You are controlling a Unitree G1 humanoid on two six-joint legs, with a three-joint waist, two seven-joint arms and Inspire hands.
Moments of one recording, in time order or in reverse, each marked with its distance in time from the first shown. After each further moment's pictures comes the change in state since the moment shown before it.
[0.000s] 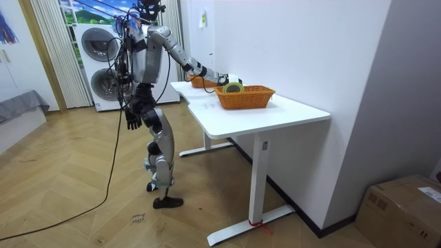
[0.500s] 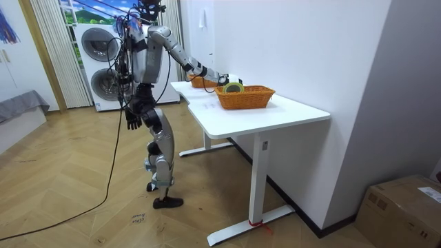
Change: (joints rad) left arm 0.000 0.000 0.000 -0.004 0.000 0.000 0.004; right arm -0.007 0.000 0.000 0.000 0.001 0.009 0.001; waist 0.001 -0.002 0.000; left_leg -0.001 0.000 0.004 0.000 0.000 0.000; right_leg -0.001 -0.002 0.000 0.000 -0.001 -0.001
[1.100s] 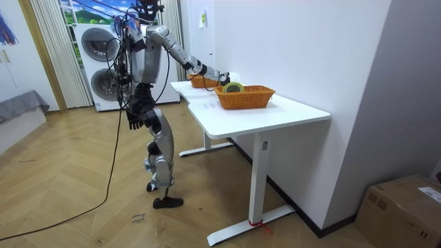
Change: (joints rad) left arm -0.004 0.000 0.000 -0.029 0.000 0.002 0.001; right arm -0.039 -0.013 0.007 0.041 -0.001 0.020 -0.013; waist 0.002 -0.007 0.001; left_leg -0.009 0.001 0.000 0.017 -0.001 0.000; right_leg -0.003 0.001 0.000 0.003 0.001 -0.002
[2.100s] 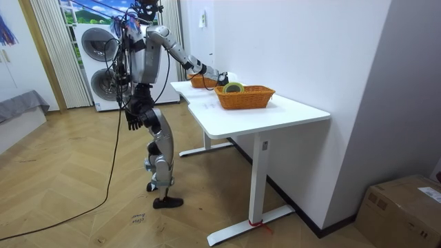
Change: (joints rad) left arm -0.008 0.001 0.000 0.001 -0.002 -0.001 0.001; right arm -0.016 0.002 0.001 0.001 0.010 0.008 0.058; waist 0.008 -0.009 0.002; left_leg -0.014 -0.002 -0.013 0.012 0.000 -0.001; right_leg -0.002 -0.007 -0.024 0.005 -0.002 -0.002
